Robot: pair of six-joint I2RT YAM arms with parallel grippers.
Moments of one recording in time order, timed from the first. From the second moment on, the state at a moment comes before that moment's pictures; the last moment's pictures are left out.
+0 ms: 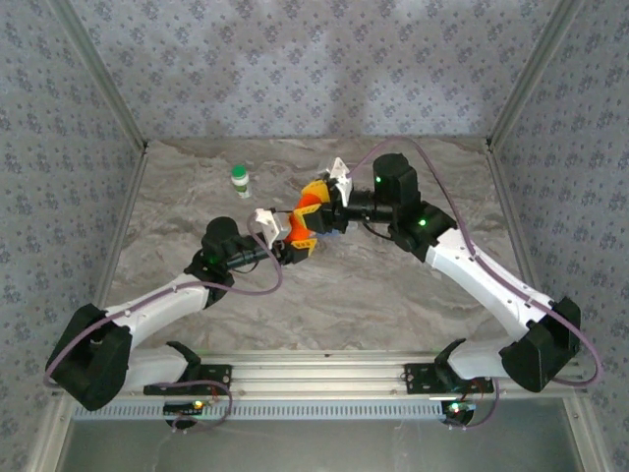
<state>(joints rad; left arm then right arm) -0.62 1.21 0.57 0.63 0.61 0.07 0.66 1.31 1.23 -0.16 -0.67 -0.09</state>
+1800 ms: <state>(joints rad) -0.65 1.16 0.58 0.35 0.28 0.26 0.63 1.48 1.23 -0.20 -0.52 0.71</state>
